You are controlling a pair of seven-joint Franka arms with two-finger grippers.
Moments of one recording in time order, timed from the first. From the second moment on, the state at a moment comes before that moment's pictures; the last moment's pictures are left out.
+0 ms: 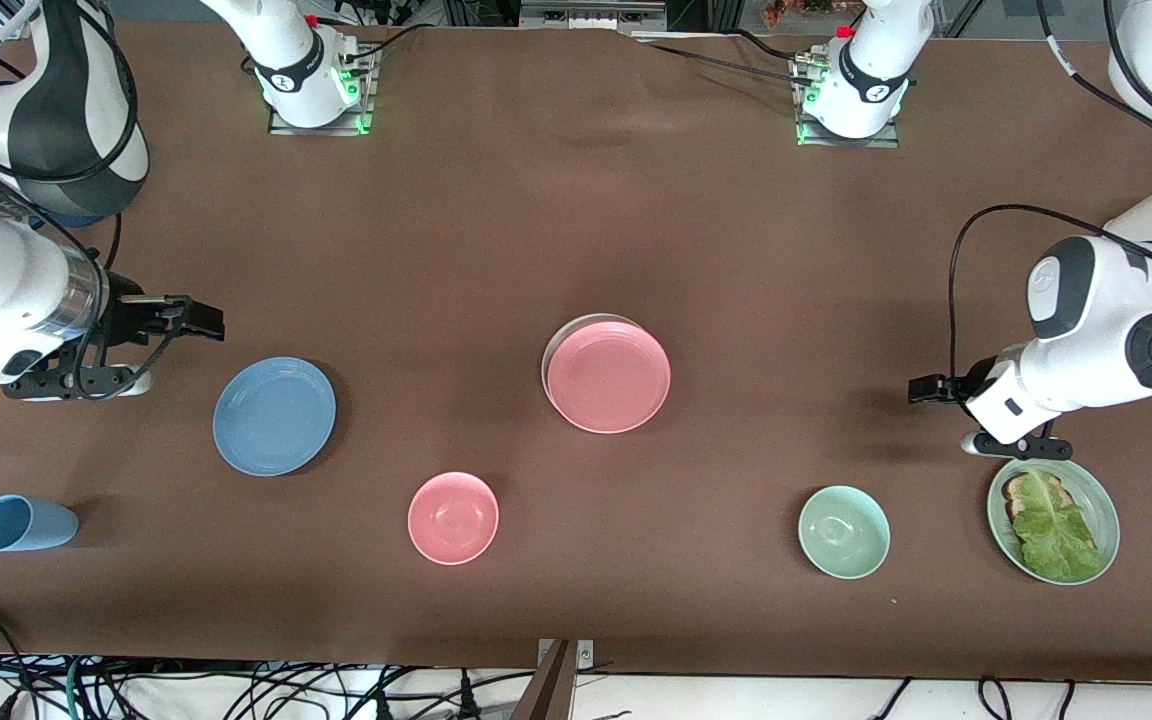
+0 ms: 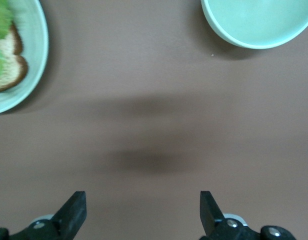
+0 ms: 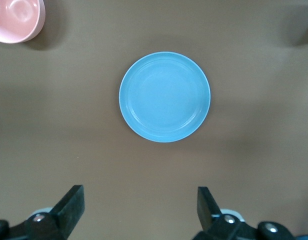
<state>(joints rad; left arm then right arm) 0.48 0.49 -0.48 -1.75 0.19 2.05 -0.02 0.09 0.29 -0.01 -1.51 0.02 1.68 0.02</state>
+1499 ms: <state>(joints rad) 0.04 0.00 -0.09 -1.66 -0.01 1.66 -0.13 -0.05 0.54 -0.01 -1.73 0.02 2.24 -0.25</state>
